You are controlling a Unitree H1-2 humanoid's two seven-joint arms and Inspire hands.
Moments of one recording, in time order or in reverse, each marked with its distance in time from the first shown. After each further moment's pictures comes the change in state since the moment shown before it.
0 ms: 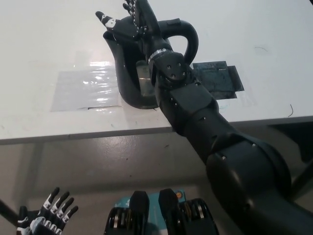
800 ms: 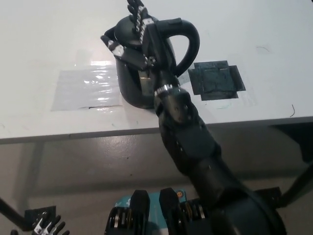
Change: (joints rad) left_arm 0.121 0.011 0.014 -0.033 -0.004 0.008 0.000; right_arm 0.339 0.038 0.121 -0.476 -0.039 -0.110 -0.010
